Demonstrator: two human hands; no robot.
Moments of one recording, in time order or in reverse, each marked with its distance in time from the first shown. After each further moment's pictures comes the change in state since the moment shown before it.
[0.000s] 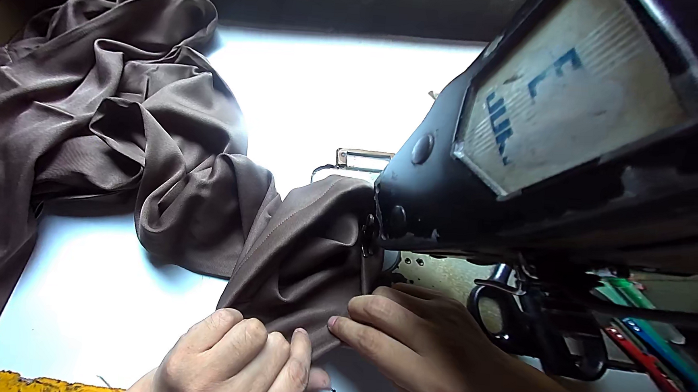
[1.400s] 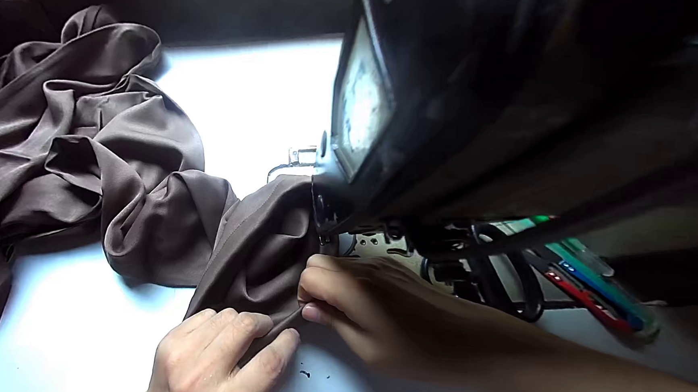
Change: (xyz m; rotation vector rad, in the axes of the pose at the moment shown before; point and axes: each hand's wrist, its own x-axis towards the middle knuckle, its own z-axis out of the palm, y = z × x) left_hand 0.002 0.005 0.007 -0.288 -0.051 -0.162; right_hand 0.025 -0.005 -0.022 0.196 -0.271 0.387
